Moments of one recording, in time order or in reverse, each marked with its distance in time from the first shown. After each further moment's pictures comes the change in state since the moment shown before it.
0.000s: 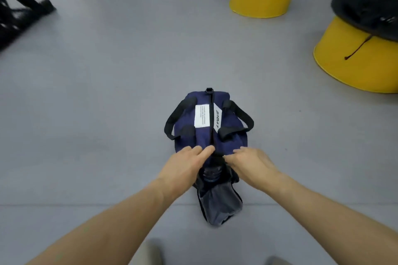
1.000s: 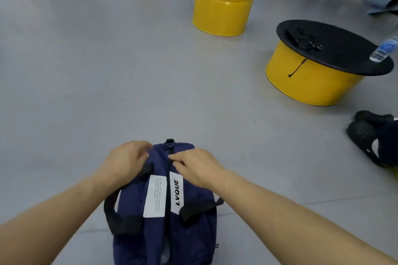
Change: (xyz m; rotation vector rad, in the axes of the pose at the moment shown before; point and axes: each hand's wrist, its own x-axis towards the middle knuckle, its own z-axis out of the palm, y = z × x) left_hand 0.048 -0.022 -0.035 -0.246 -0.044 -0.334; right_hand 0.015 0.003 -0.048 0.364 -0.035 0.064
